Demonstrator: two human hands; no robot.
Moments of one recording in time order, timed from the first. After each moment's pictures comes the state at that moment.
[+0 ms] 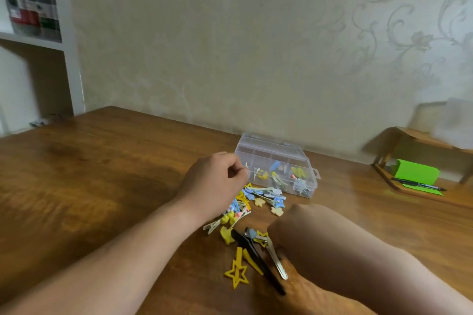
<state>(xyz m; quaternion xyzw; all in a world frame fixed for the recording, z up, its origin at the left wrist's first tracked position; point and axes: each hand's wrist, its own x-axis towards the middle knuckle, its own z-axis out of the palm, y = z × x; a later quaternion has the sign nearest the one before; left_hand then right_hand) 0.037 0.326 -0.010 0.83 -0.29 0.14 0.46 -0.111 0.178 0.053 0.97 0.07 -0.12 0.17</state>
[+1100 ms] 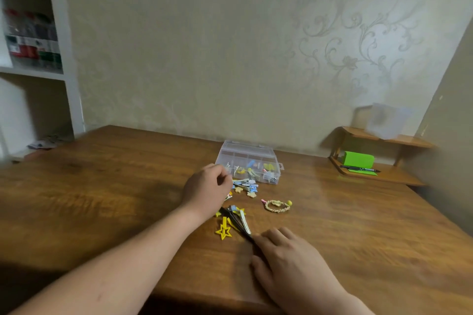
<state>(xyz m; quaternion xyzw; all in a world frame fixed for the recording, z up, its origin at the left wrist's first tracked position) -0.014 0.329 -0.013 0.84 -0.27 0.16 0.43 -0.225 0.187 -0.027 0.98 0.04 0.19 0.02</state>
